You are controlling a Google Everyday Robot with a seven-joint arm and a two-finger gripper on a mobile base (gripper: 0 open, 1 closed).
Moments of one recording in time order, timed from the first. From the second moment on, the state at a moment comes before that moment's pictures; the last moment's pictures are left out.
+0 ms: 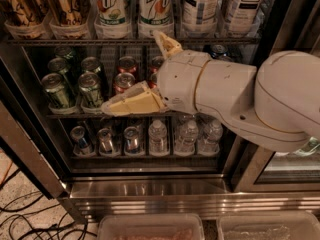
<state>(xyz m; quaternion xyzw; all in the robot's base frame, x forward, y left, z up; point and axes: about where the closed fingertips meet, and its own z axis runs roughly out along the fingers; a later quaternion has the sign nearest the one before) 0.486 0.042 1.005 -0.46 0.59 0.19 0.63</state>
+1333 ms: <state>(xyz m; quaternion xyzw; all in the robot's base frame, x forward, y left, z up) 0.497 0.042 1.011 -0.38 0.58 0.25 0.67</state>
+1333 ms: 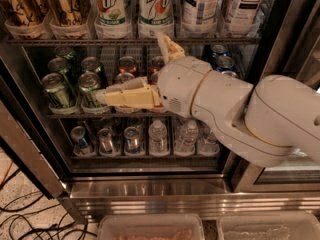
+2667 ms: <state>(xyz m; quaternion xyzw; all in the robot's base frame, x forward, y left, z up) 0.507 0.044 1.017 -0.33 0.63 0.21 0.67</state>
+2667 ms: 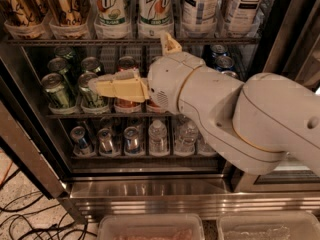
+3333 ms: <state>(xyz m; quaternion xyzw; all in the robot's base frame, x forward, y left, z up) 0.518 0.047 1.025 -0.31 0.61 0.22 0.69</state>
